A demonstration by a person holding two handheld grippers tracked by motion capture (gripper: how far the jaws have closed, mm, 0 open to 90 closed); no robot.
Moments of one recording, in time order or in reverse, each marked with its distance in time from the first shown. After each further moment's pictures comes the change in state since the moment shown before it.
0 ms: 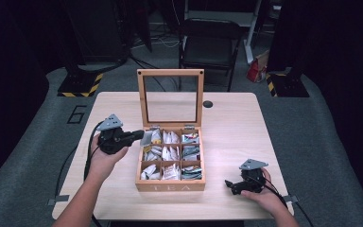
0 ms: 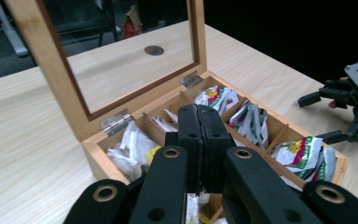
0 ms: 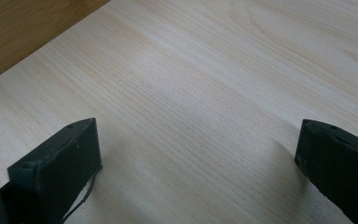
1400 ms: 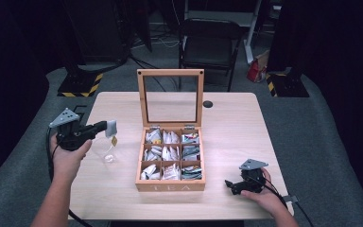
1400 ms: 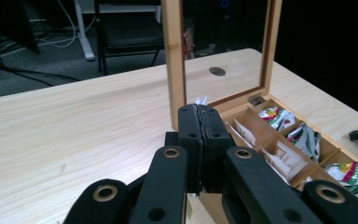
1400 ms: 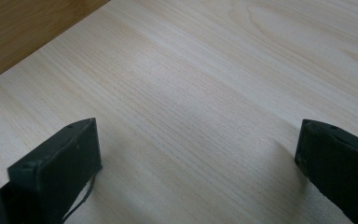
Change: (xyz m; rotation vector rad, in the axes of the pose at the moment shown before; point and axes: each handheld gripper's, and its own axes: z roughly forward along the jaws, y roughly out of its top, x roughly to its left) left arm 0.048 -0.005 -0.080 -0.099 0.196 -0.119; right arm 0.000 0.000 0.000 0.000 -0.004 -0.002
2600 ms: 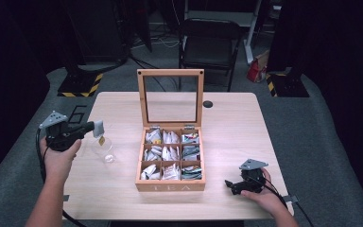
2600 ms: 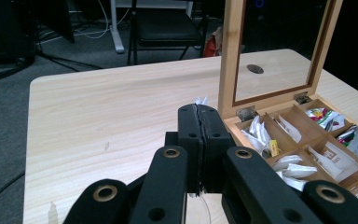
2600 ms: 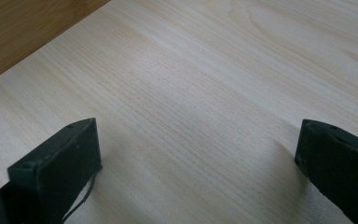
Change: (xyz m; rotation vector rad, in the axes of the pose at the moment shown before) left arm 0.035 -0.020 -0.005 0.008 0.107 -0.054; right arm 0.000 0.000 0.000 0.000 -0.001 0.001
